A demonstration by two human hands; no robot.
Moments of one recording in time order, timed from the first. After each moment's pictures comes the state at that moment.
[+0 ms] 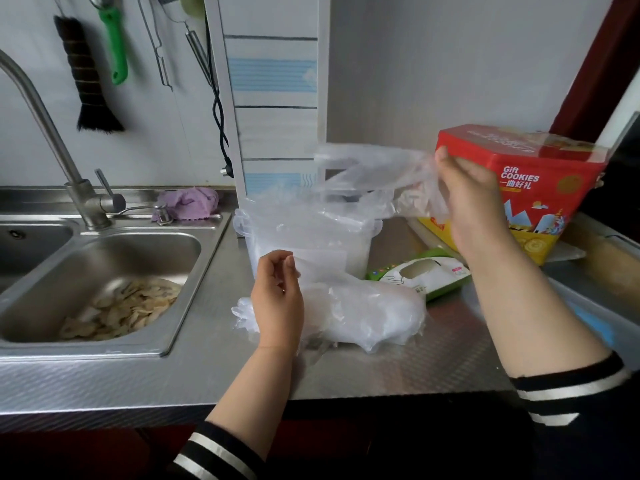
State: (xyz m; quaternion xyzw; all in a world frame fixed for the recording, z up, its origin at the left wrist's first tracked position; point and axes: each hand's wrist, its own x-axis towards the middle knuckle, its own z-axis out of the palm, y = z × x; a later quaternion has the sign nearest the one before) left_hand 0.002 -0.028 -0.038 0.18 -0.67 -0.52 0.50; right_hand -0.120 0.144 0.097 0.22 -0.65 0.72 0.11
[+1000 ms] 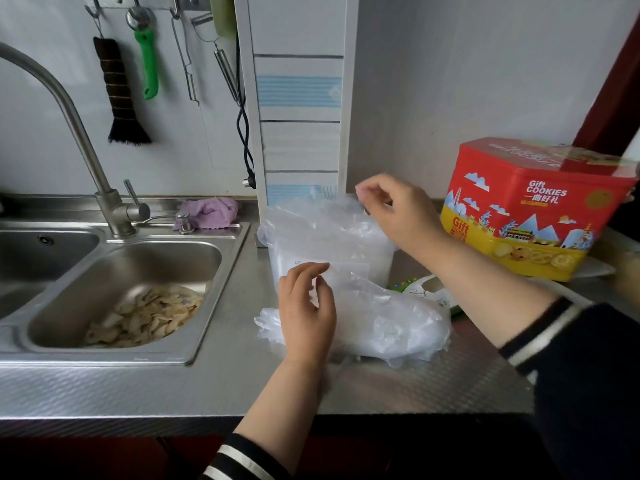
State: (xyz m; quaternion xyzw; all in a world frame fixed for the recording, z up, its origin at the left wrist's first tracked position) left_hand -0.001 -0.033 -0.045 0.12 -0.71 -0.45 0.52; right_hand -0.132 0.069 0.077 0.43 -0.79 0.38 0.22
